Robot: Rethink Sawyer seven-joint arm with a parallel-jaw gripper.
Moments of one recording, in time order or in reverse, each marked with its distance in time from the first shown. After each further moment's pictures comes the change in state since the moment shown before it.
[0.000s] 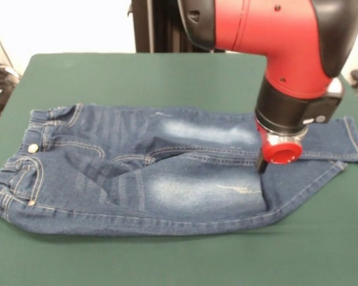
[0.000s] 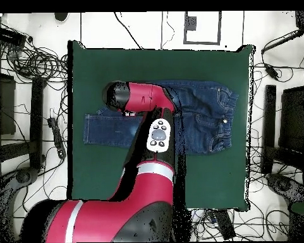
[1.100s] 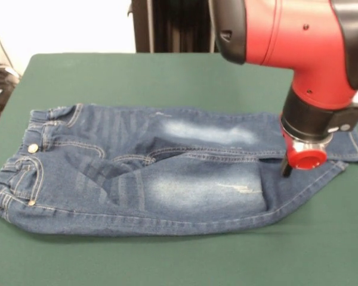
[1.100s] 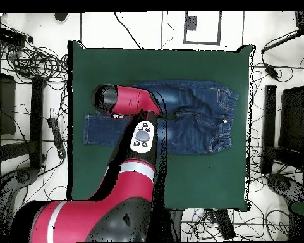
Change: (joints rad) arm 0.080 0.067 -0.060 -0.013 0.154 -0.015 0.002
